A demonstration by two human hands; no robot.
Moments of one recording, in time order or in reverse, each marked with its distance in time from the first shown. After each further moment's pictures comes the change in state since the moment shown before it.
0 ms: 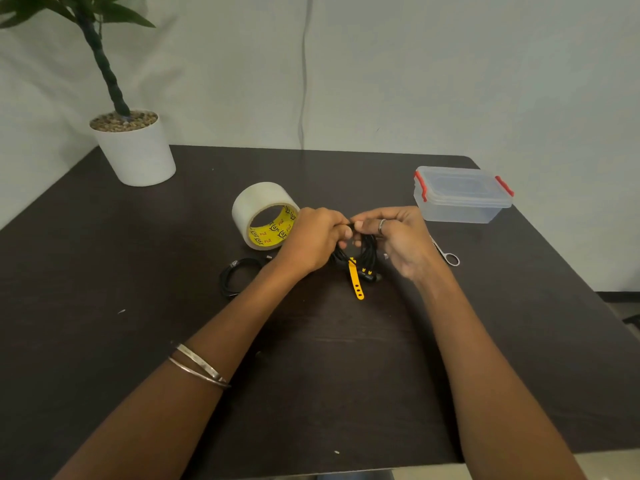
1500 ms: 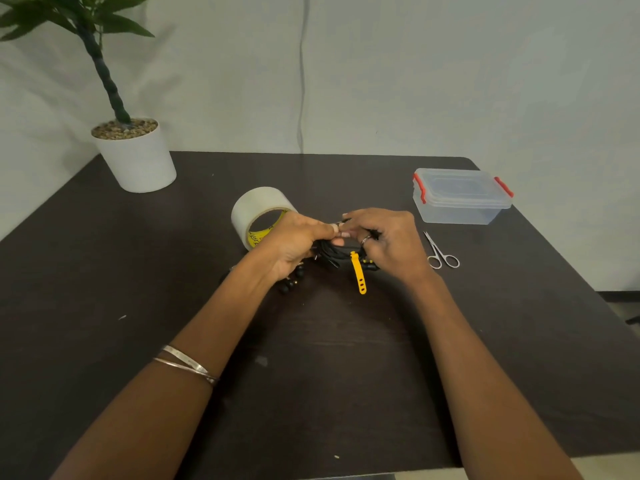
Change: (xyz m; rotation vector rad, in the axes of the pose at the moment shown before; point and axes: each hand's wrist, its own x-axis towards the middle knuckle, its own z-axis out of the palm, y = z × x) left_hand 0.000 -0.012 -0.011 -0.798 -0.102 -0.483; right_hand 0.009 0.015 -0.006 -0.860 -0.052 -0.867
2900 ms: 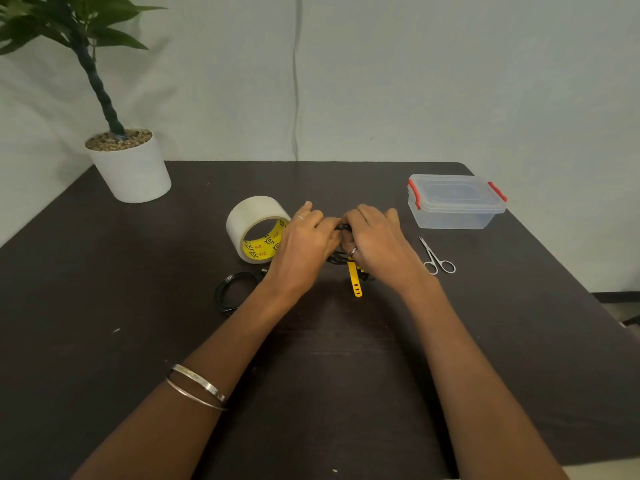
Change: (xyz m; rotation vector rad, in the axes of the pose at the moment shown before) left_hand 0.000 -0.007 0.015 1.187 0.417 0.940; right_hand 0.011 -0.013 0.007 -0.567 -0.196 0.062
